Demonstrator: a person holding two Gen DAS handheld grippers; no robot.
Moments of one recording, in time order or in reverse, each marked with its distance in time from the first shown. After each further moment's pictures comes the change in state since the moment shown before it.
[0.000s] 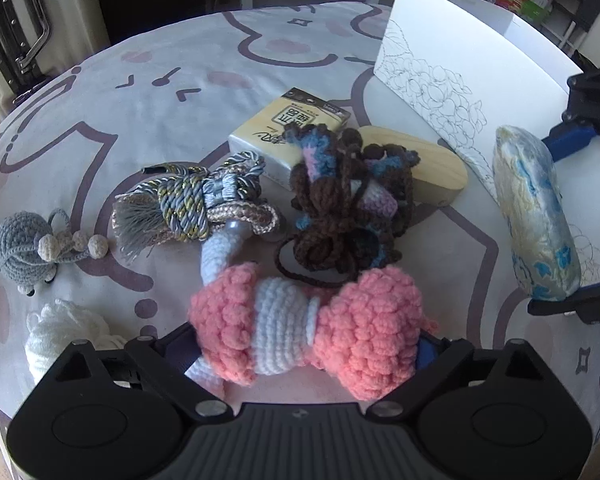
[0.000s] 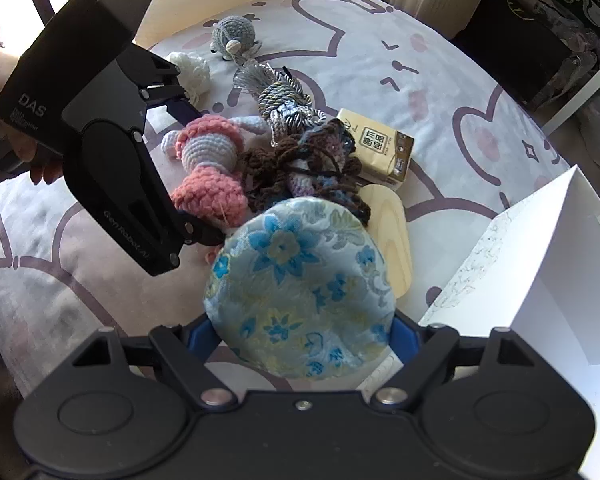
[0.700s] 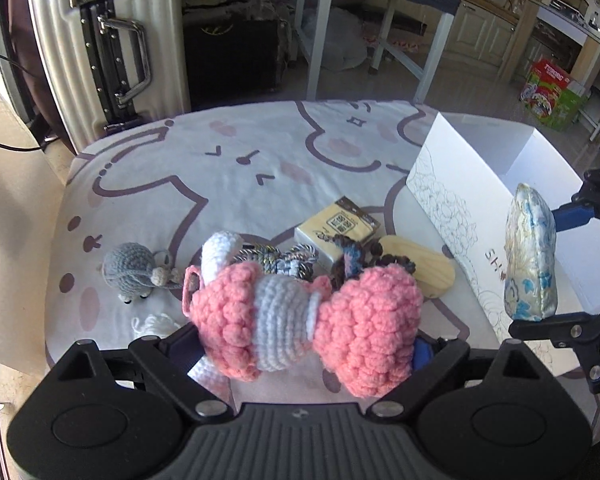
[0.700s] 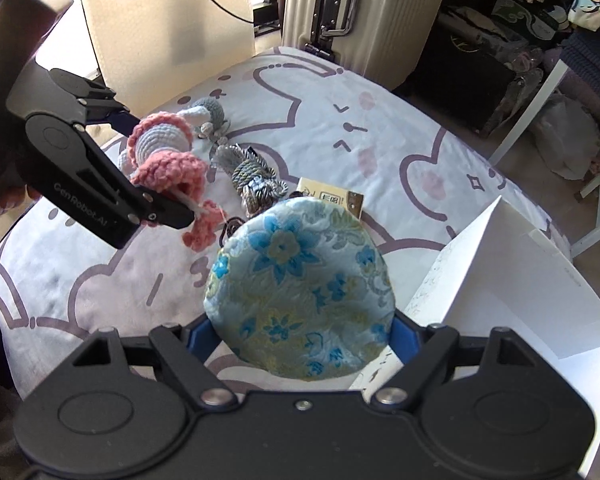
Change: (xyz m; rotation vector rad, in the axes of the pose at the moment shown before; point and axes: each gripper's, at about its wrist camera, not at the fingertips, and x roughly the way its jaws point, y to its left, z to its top) left arm -0.105 0.009 0.007 -0.192 -0.196 0.095; right arm -0.063 -0.005 0.000 0.109 -0.170 -0.070
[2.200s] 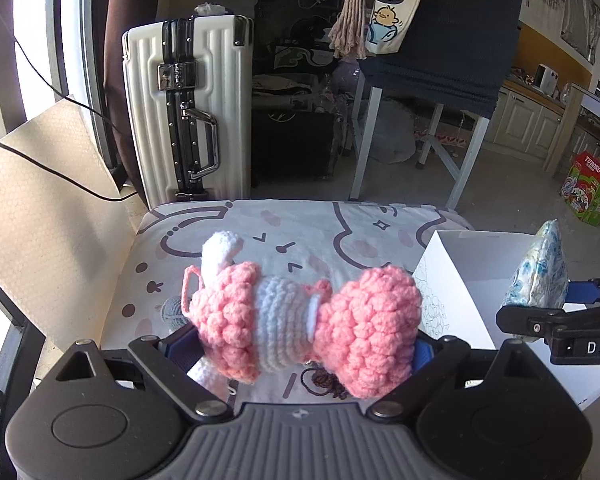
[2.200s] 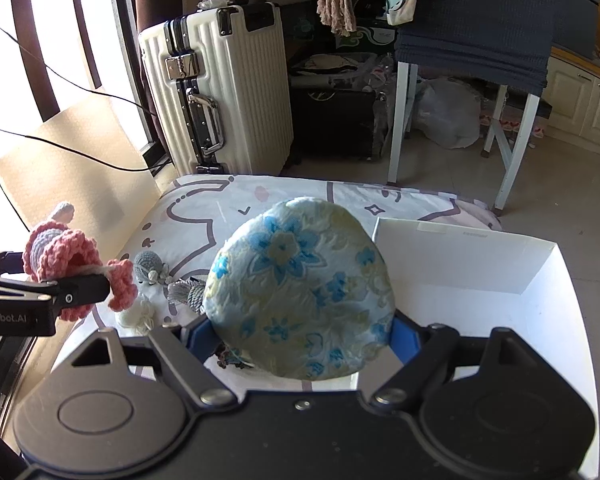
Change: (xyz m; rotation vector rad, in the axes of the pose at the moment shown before) left arm -0.097 -0.047 0.008 -0.149 -0.223 0.152; right arm -0.074 -0.031 -0.020 0.480 -0.263 -0.131
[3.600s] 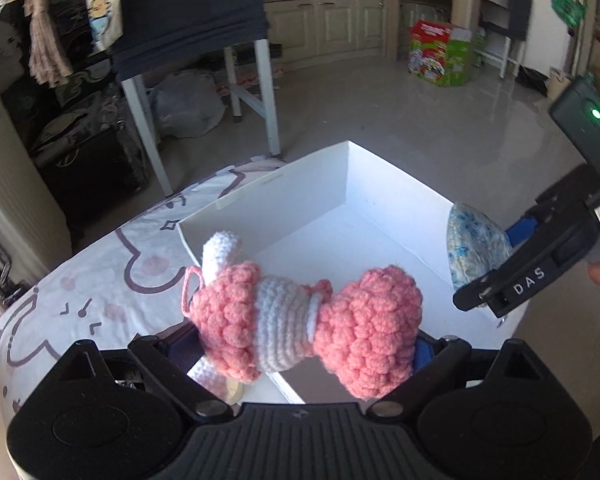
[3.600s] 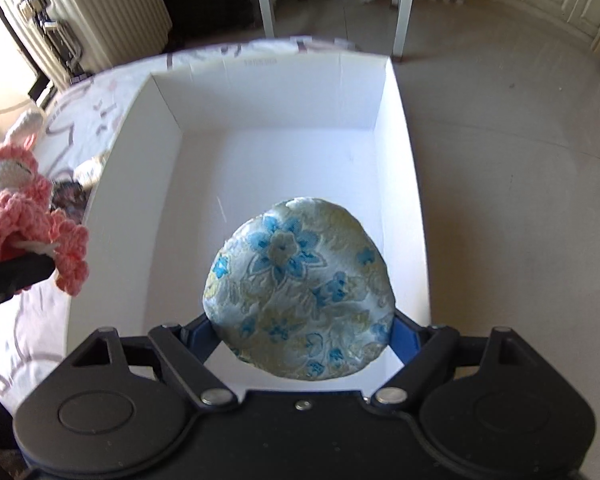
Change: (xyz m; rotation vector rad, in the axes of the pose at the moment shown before) left arm 0.065 -0.220 -0.008 0.536 0.115 -0.275; right arm 0.014 -0.204 -0.067 0.144 0.415 -0.103
